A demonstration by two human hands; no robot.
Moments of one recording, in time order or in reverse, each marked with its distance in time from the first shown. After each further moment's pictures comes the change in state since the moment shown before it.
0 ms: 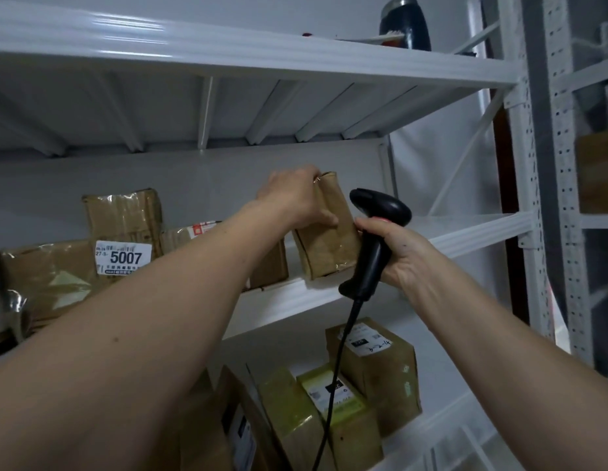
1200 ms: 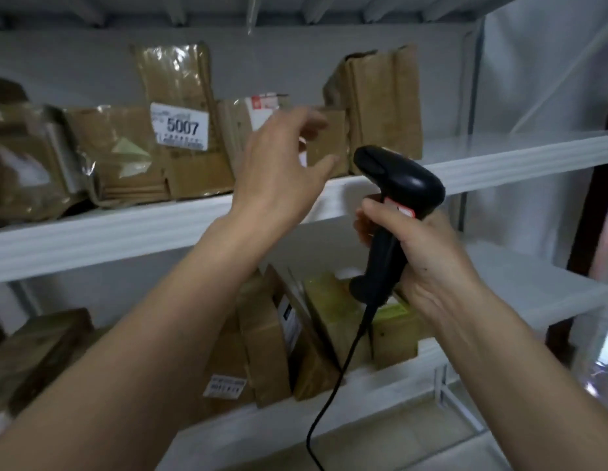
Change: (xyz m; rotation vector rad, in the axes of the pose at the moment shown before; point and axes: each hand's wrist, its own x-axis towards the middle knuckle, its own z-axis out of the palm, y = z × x) left_hand -0.140 -0.069 0.020 -0.273 0.362 -0.026; right_hand -0.071 0.111 0.014 -0.159 -0.044 -0.124
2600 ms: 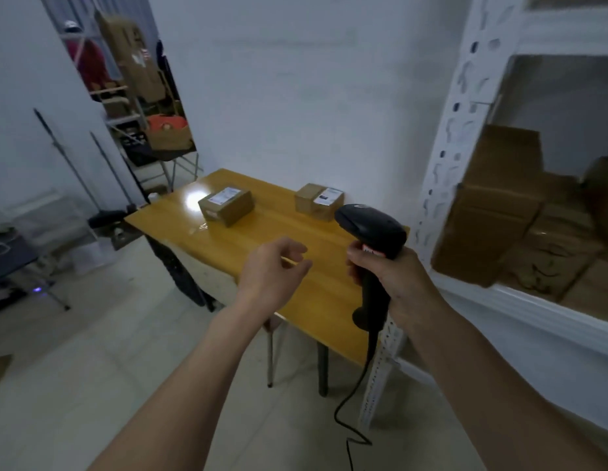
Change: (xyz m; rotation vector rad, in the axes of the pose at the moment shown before) left_hand -0.505 -0.366 -0.520 0.363 0.058 -1.187; right_hand -0.409 0.361 0.504 -0.142 -0.849 0.696
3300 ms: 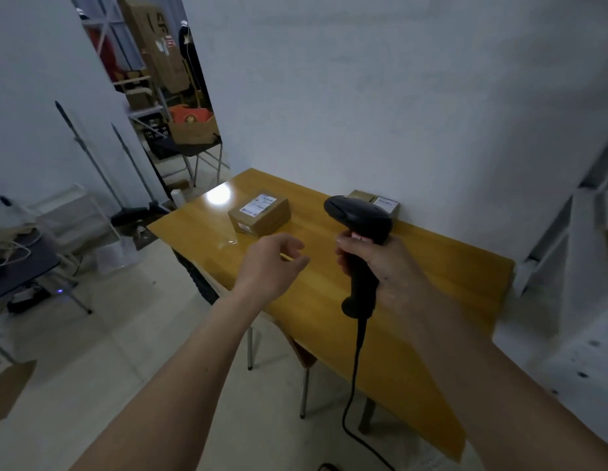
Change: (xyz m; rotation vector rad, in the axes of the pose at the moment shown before) left_hand 0.181 -0.130 -0.058 0.080 -0.031 -0.075; right_hand 0.190 0.040 0.149 0.009 -0.076 0.118
